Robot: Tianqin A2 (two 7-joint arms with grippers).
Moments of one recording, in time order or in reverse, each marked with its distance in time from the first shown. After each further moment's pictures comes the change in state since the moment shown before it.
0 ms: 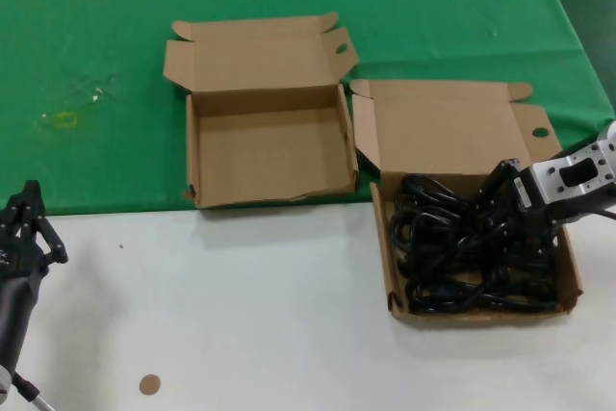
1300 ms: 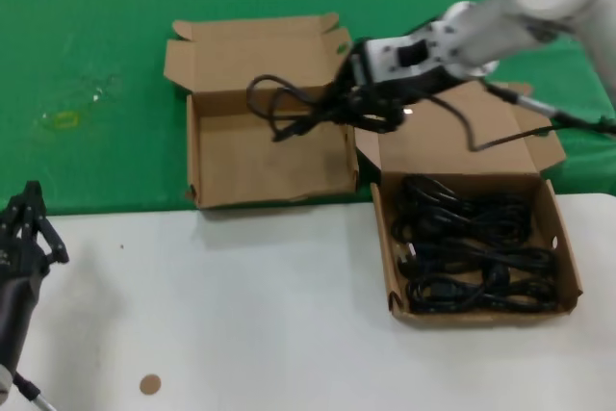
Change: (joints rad) left arm 0.000 0.000 0.000 0.000 0.000 0.000 0.000; right arm 0.314 -0.421 -0.040 -0.334 -0.130 0.173 0.012
